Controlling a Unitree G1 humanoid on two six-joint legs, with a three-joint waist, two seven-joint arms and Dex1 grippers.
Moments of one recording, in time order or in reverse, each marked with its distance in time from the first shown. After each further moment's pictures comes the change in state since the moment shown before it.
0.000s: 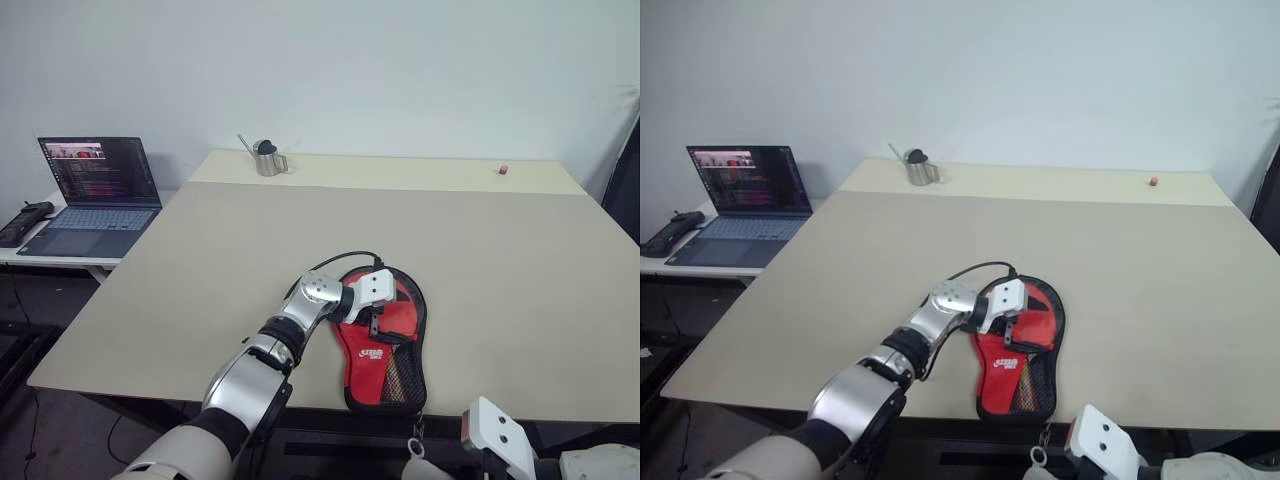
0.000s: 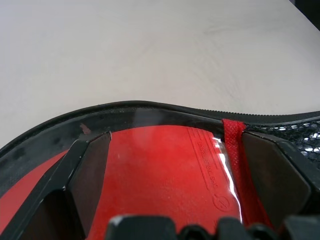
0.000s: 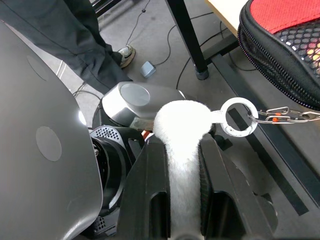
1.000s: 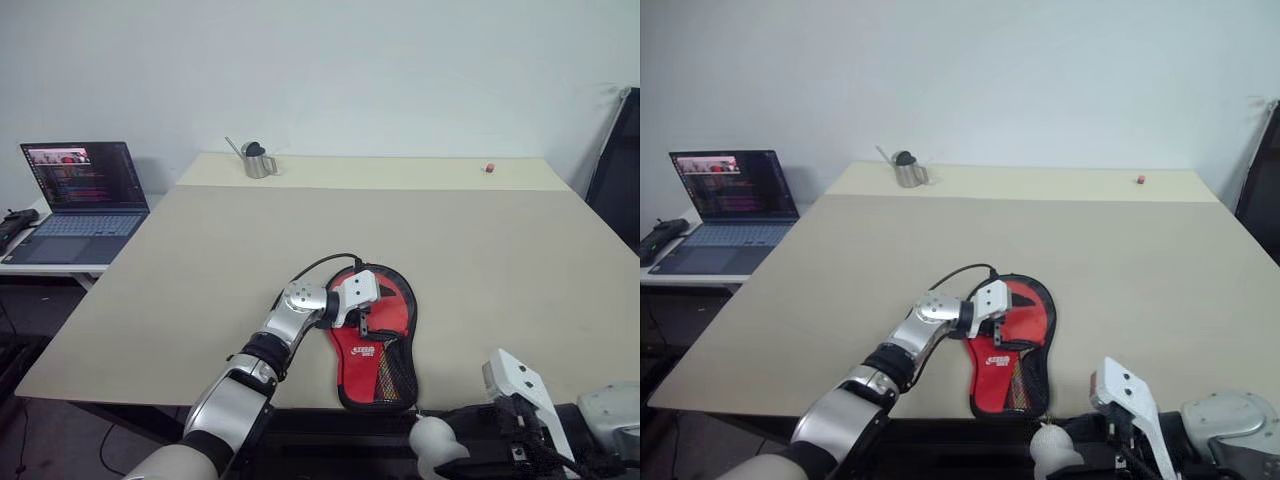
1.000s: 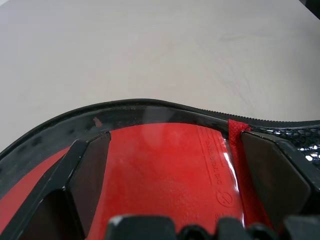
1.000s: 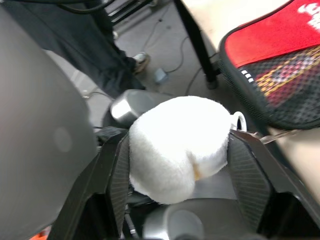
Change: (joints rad) left arm 0.141 0.065 0.021 -0.207 -0.043 0.061 0.063; right arm -0.159 0.052 -0.265 0.147 0.080 0.188 0.411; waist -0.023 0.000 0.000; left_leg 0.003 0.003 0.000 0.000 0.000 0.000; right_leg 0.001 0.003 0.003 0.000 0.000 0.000
